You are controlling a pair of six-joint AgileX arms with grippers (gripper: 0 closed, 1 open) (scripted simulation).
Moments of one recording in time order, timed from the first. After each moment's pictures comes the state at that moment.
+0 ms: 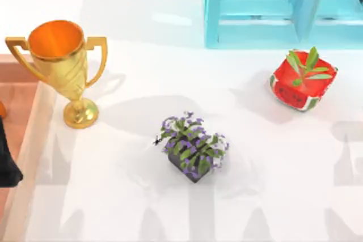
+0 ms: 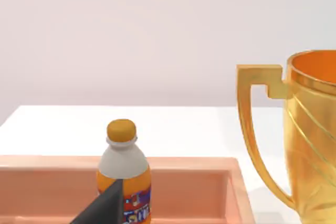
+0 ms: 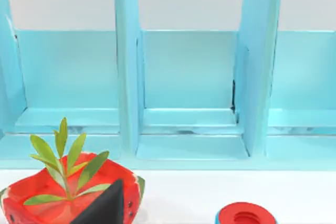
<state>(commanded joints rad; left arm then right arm) 0.00 0.00 0.00 0.00 0.00 0.00 0.00 0.00 0.00 0.00 0.00 0.00</state>
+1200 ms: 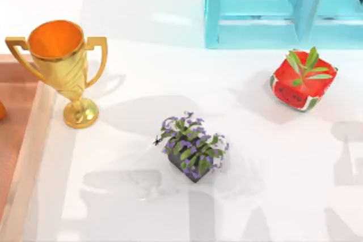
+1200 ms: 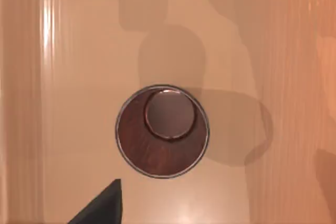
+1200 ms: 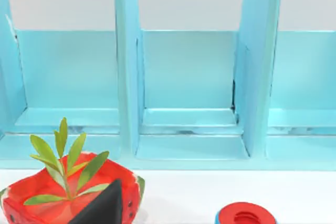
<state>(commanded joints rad) 0.20 1.29 1.08 -1.04 0.00 0.21 0.00 0.00 0.00 0.00 0.00 0.00</state>
